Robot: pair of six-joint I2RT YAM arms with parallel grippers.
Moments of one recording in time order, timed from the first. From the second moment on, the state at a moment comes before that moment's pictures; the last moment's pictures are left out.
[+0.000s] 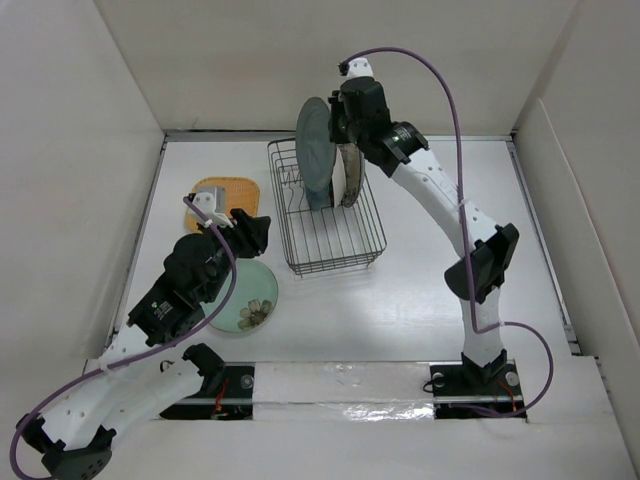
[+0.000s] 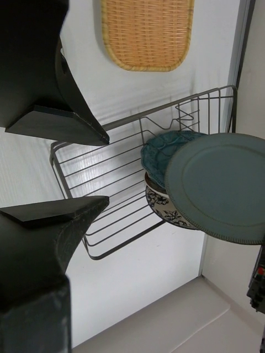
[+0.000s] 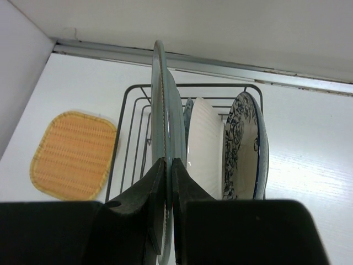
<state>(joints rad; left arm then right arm) -0.70 0.65 0.83 -0.29 -0.38 -0.43 0.64 2.04 2.30 -0.60 0.30 0.30</state>
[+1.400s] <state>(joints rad) -0.70 0.66 0.83 -0.29 -0.36 -0.43 0.73 2.12 2.13 -0.38 0.50 0.30</state>
